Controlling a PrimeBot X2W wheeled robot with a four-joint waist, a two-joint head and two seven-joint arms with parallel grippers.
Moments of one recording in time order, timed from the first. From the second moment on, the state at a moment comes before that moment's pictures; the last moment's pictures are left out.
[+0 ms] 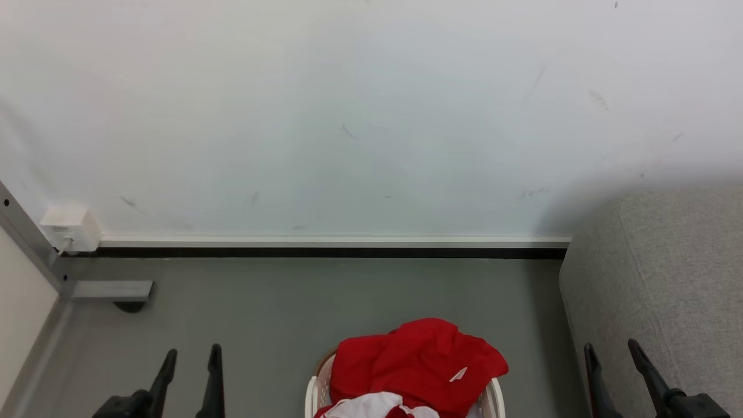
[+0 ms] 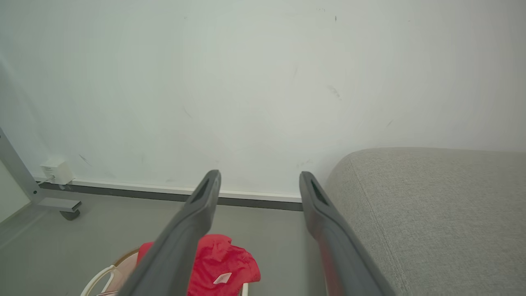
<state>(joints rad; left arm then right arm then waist) 0.01 0.06 0.04 0.24 -0.20 -0.08 -0.22 0.01 -0.04 0.02 0.25 0.16 0.13 -0.23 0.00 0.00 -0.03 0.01</state>
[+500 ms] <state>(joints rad) 0.01 0.05 0.07 0.24 -0.12 -0.09 -0.26 0.02 -0.05 0.03 0.27 0.09 0.13 -0.26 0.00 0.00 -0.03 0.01</state>
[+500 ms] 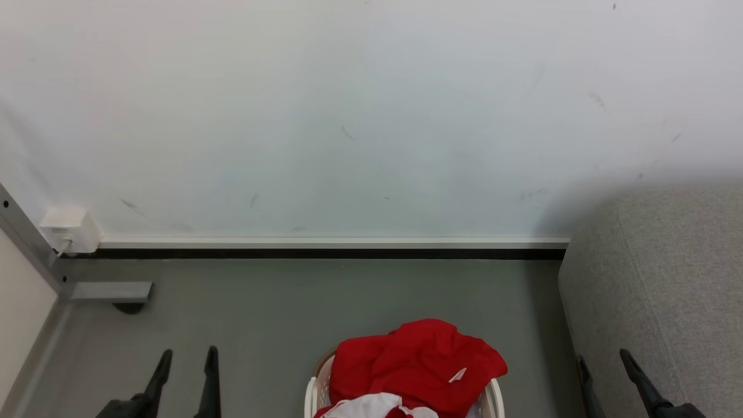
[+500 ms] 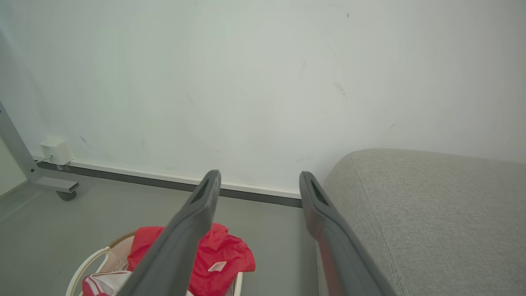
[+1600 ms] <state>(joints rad) 0.00 0.05 0.06 0.27 -0.15 -0.11 -0.26 0.00 -0.05 0.04 0.27 0.11 0.13 -0.26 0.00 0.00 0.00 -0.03</state>
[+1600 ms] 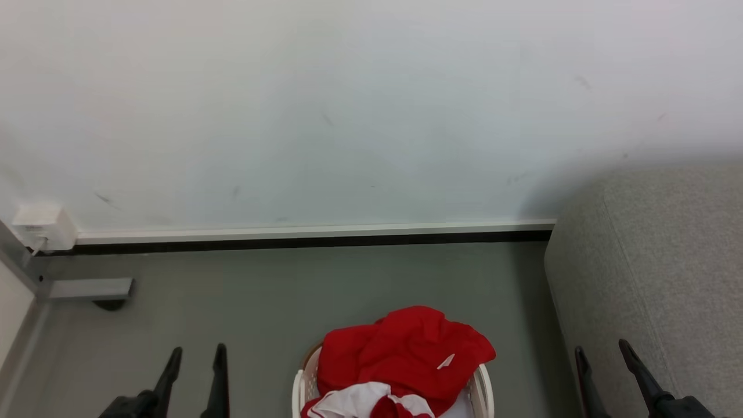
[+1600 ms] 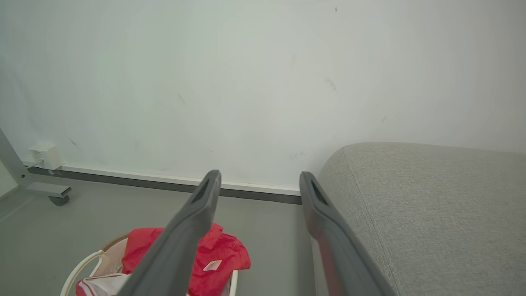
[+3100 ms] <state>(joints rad) -0.77 0.44 -1.20 0.76 -0.60 -0.13 -0.03 -0.29 -0.05 0.09 0.07 0.20 0.13 -0.26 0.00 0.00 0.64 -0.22</state>
